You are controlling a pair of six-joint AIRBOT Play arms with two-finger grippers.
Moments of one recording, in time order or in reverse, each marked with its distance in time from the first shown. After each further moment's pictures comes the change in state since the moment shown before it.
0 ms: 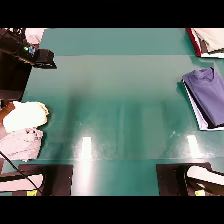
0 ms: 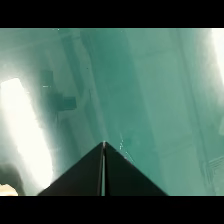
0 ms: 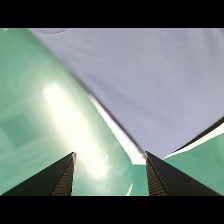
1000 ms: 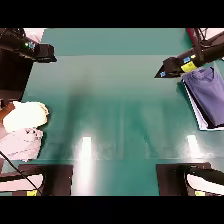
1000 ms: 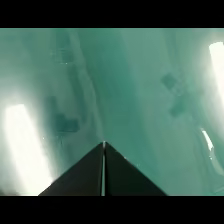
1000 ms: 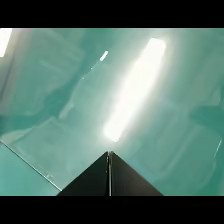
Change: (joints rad) left arm 0.000 0.000 0.000 -0.001 0.117 -0.008; right arm 0.830 0.000 0.000 0.309 -0.112 -0.043
